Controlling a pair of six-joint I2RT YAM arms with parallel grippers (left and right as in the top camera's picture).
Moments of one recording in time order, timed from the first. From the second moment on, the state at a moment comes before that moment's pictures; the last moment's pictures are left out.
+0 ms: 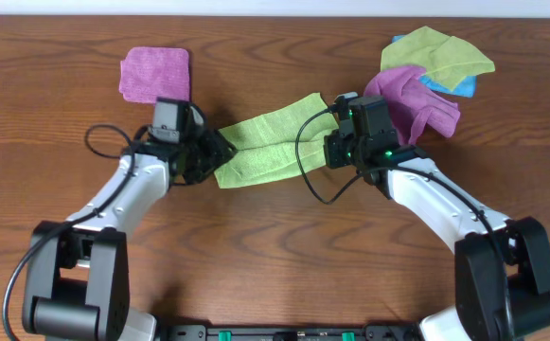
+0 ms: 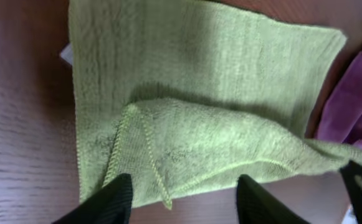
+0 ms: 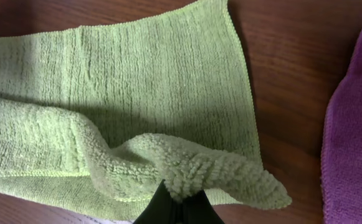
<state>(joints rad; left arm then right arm) -0.17 1.67 0.92 -0.33 0.45 -0.77 0.34 1.69 0.97 -0.18 -0.10 0.13</state>
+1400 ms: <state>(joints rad) -0.22 1.67 0.69 0.10 0.48 -1.11 0.34 1.69 0.97 -0.20 -0.10 0.13</state>
